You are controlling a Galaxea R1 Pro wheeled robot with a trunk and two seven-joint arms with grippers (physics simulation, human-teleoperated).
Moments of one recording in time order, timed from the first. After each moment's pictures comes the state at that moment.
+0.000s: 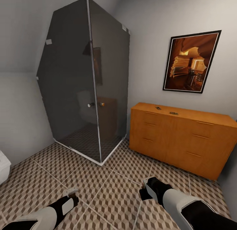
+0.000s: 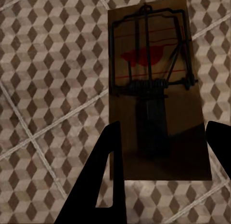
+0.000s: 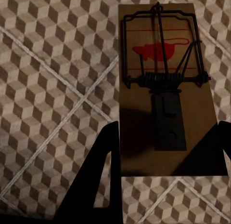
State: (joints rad) left arm -0.71 0.02 0.03 0.00 0.38 0.08 0.28; right arm -0.83 0.11 0.35 -0.06 -0.17 0.50 -0.02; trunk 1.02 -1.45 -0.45
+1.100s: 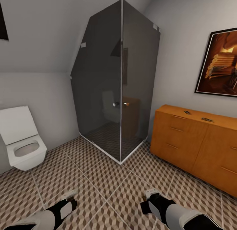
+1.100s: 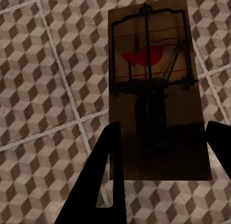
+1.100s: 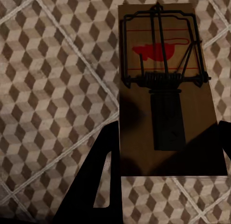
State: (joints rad) left arm -0.69 0.03 0.03 0.00 0.38 0.07 0.28; right arm -0.73 0.10 0.35 -0.01 -0.17 0.32 -0.01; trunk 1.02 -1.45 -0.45
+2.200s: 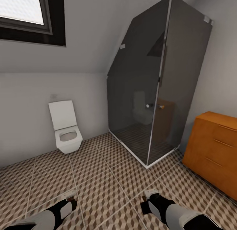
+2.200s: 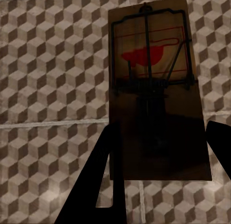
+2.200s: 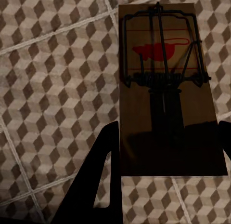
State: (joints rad) left arm -0.69 0.03 0.03 0.00 0.38 0.07 0.28; right arm -0.73 0.10 0.35 -0.01 -0.17 0.33 -0.02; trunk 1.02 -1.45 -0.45
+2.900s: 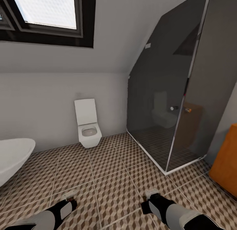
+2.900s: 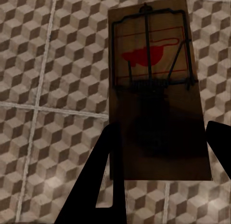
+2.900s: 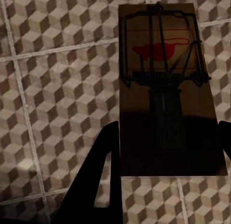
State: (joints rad) left arm -0.69 0.03 0.03 0.00 0.38 0.07 0.28; right arm -0.73 0.10 0.35 -0.01 -0.17 0.33 -0.02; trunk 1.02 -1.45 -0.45
